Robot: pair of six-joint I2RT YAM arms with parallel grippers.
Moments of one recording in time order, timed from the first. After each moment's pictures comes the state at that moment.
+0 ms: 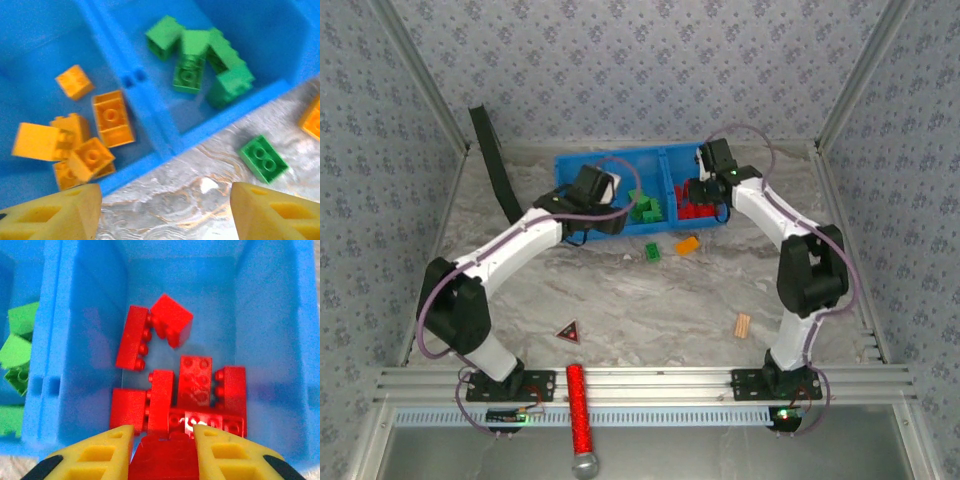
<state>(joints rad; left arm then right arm) -0.64 1.59 1.30 -0.61 -0.13 -0.17 0.34 1.86 1.52 -0.60 0.04 0.18</state>
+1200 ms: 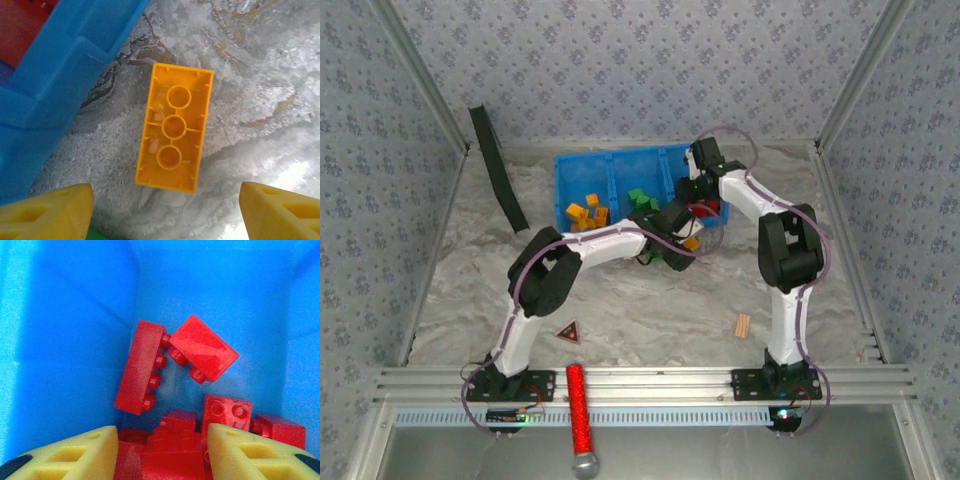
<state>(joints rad) -0.90 2.13 1.59 -0.48 -0.05 0.02 0.32 2.05 1.65 -0.58 -0.06 0.14</state>
